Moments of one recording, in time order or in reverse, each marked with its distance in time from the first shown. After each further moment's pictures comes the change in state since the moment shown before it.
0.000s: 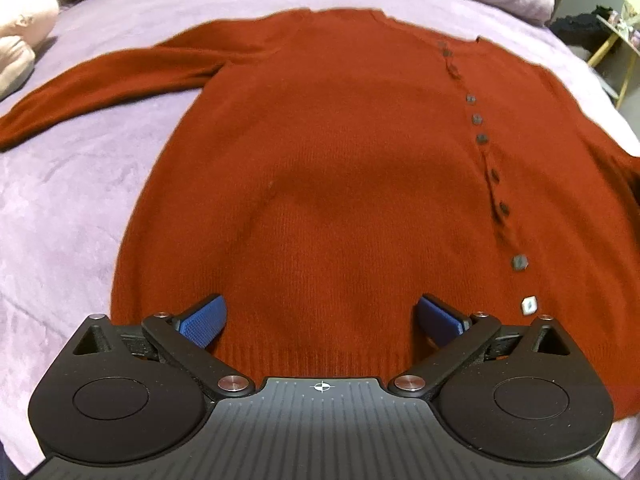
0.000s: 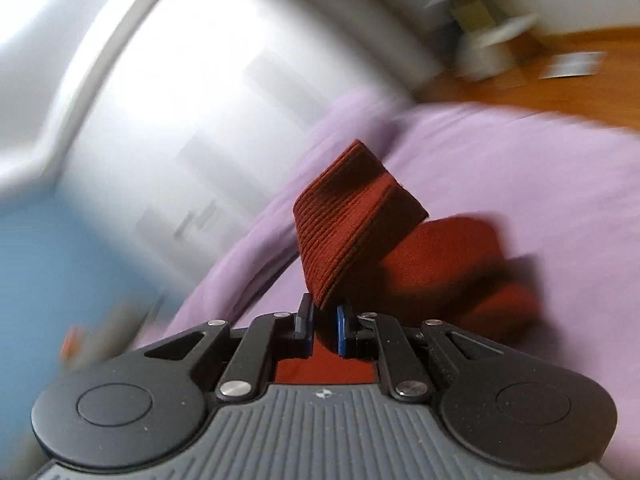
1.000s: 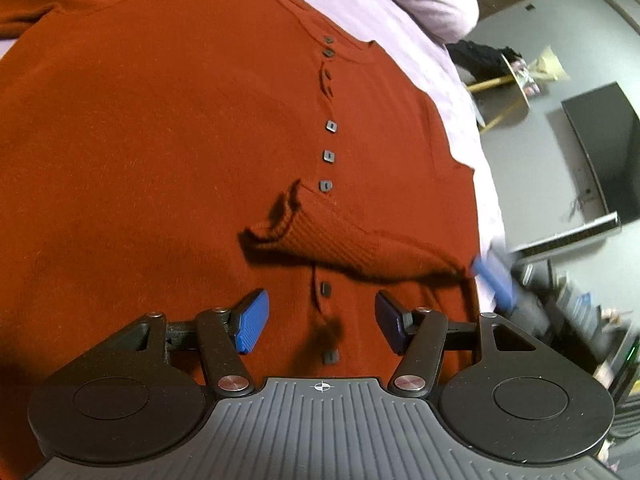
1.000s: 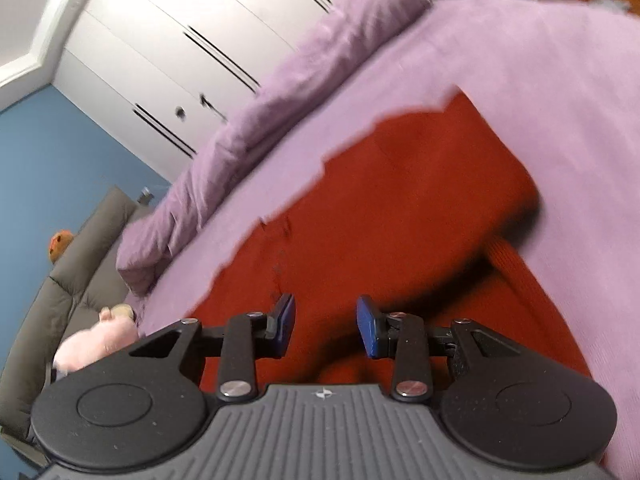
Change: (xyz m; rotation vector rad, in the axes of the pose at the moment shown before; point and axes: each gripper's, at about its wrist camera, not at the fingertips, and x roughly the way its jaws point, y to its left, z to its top) left arm 0.054 -0.008 0.064 -0.181 0.186 -0.606; right arm 0.050 -0.006 -0.057 0.033 0.165 -0.104
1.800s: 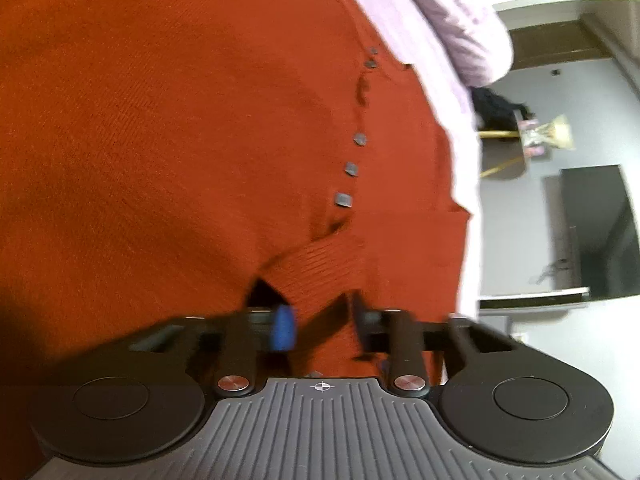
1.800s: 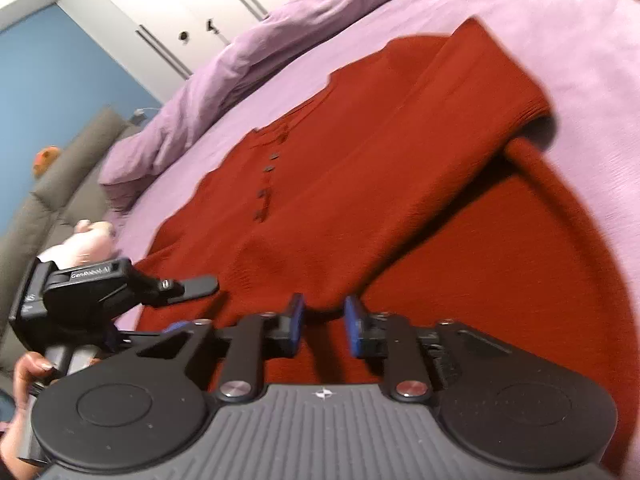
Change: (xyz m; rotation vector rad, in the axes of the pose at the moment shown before) left arm 0.023 0.024 0.007 -0.259 -0.008 -0.077; right arm -0.012 -0.002 -0.064 -0.114 0.196 -0.092
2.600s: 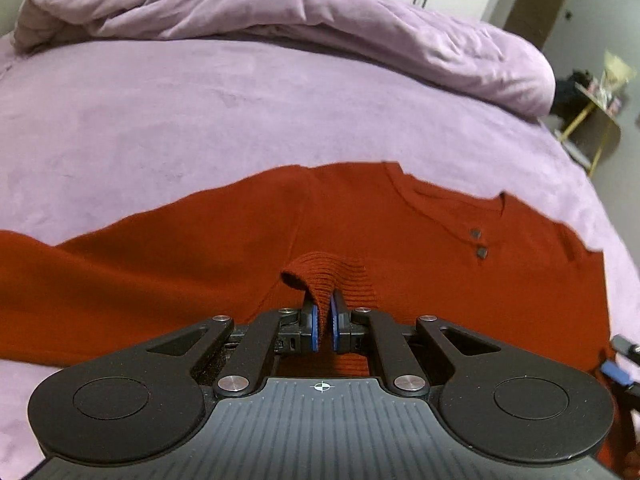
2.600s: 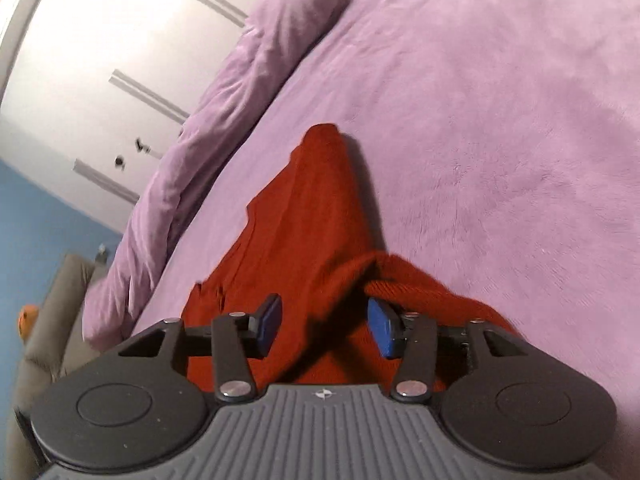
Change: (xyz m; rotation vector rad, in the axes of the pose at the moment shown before) left arm -0.054 -0.034 0.110 0.485 -0.394 0.471; right arm 0.052 -0.061 0.096 0.389 -0.190 -0.017
